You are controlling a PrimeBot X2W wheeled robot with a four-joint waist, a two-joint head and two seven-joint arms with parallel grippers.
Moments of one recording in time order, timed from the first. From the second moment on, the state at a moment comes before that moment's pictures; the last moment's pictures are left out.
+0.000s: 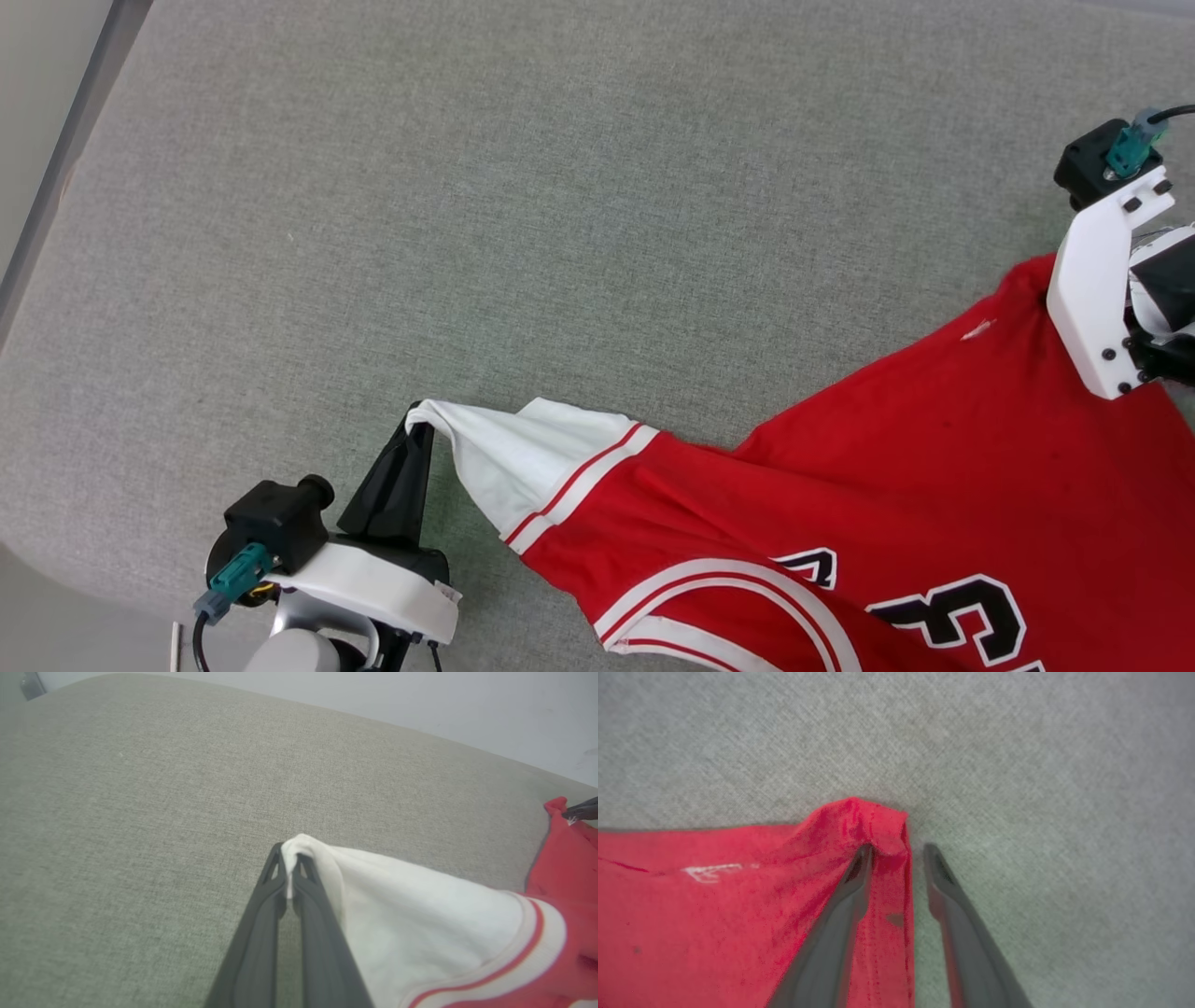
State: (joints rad) left arm -0.12 0.25 -0.29 0.11 -0.49 -0.02 -0.26; right arm -0.82 -0.65 0.60 0.39 0.55 0.13 0.92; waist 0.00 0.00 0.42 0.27
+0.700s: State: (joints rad) left arm -0.06 0.36 -0.28 -0.01 -0.44 0.02 -0.19; right arm -0.73 -0.61 0.51 0.40 0.61 0.13 0.35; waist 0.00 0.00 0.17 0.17
